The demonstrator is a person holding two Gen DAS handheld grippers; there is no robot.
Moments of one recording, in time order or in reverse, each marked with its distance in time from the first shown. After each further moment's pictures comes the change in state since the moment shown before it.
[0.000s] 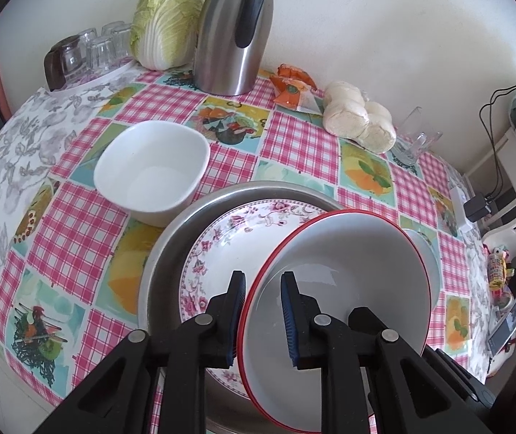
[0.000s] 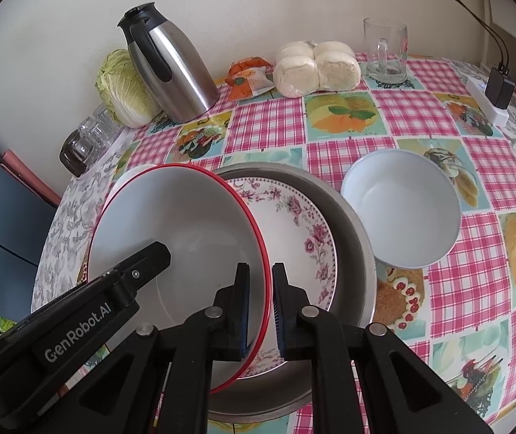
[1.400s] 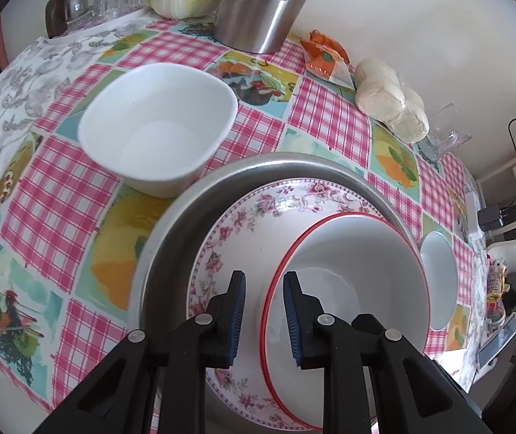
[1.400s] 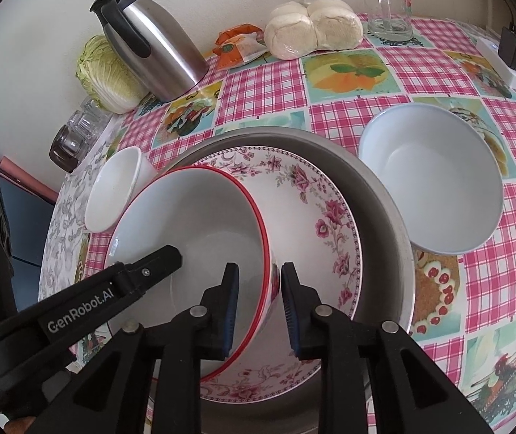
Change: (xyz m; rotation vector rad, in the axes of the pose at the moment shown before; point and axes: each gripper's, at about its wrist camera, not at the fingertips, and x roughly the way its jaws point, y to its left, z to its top) left arm 0.041 0.025 0.006 -0.114 0.128 -0.029; right arm 0.035 -0.008 -0.001 0.065 0.085 0.021
